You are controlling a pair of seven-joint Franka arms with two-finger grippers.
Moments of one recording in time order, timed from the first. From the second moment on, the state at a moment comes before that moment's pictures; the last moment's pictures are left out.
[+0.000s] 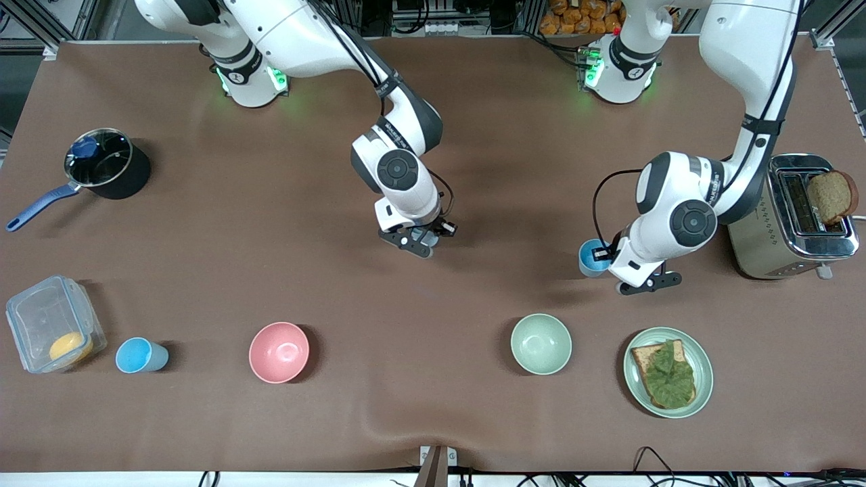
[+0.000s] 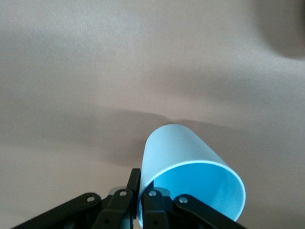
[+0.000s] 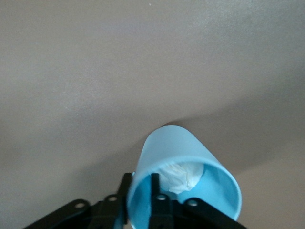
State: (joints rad) left arm -0.13 0.39 -0.11 -1.97 0.02 2.21 -0.43; right arm 0.76 0.70 0.02 -1.59 0.20 2.35 1.12
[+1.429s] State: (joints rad) left arm -0.35 0.47 -0.38 -1.64 -0.07 2.14 -1.06; right arm 0.04 0.30 -0.02 -1.40 0.10 1.56 -0.20
